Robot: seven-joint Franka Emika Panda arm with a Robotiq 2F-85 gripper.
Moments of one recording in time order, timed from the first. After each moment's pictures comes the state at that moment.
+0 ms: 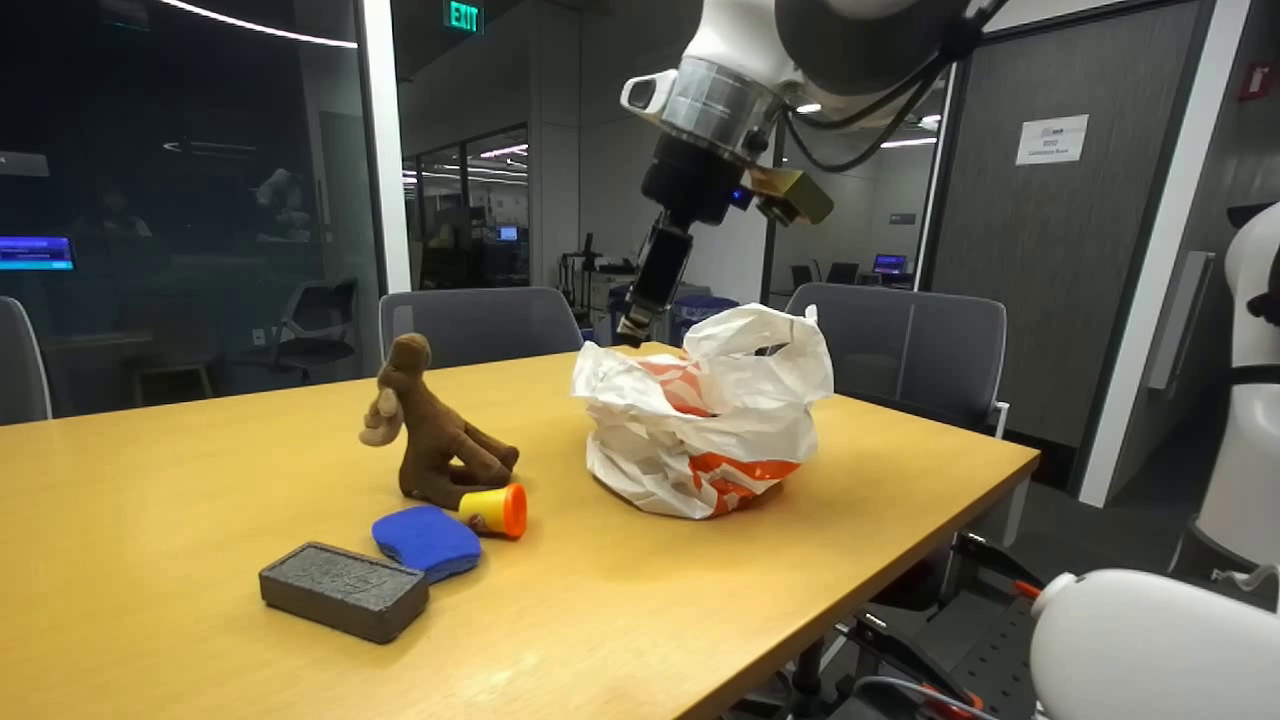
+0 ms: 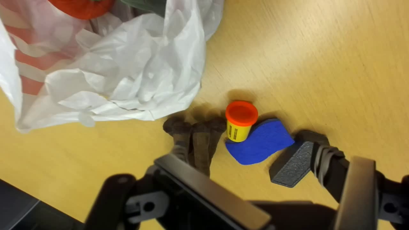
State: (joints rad) arm 0.46 -0.34 0.13 -2.64 0.07 2.69 -0.42
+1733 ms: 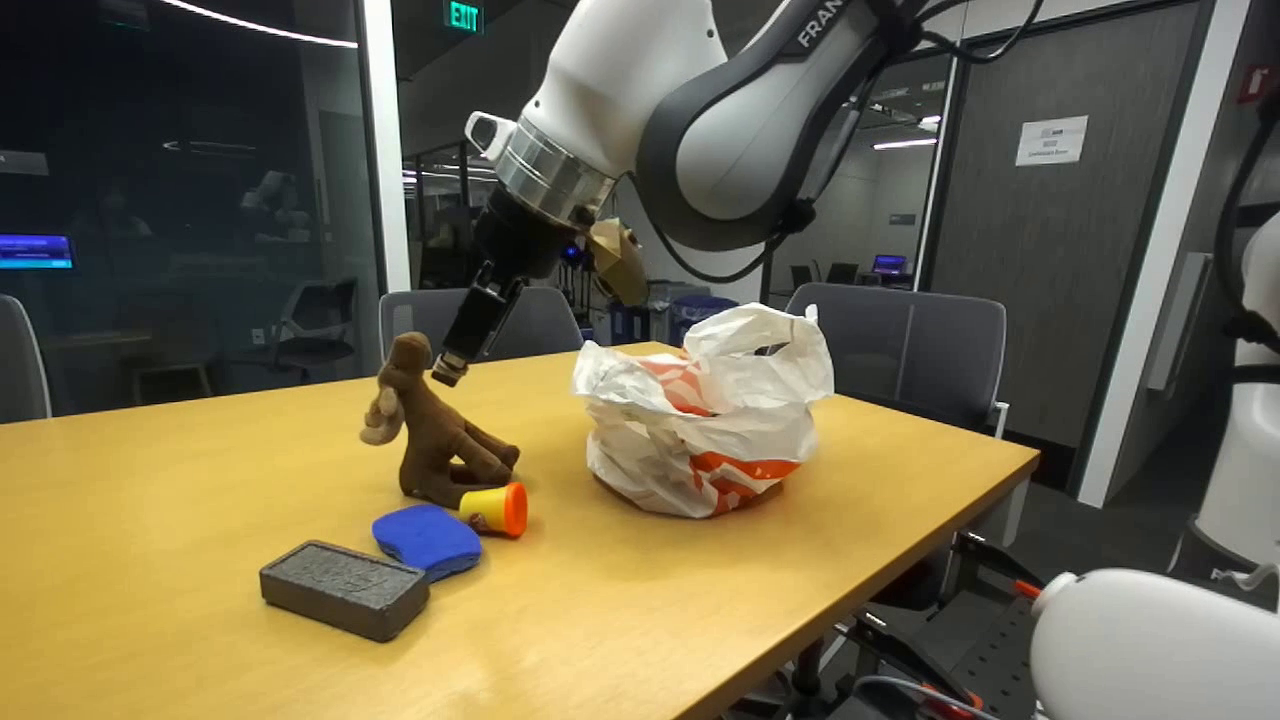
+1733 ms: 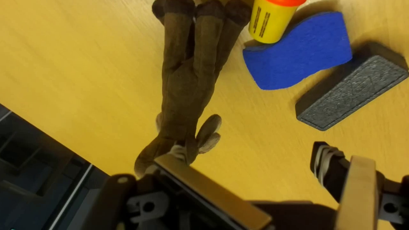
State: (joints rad) arm 0.35 0.13 0.28 -2.32 -0.42 3.03 -0.07
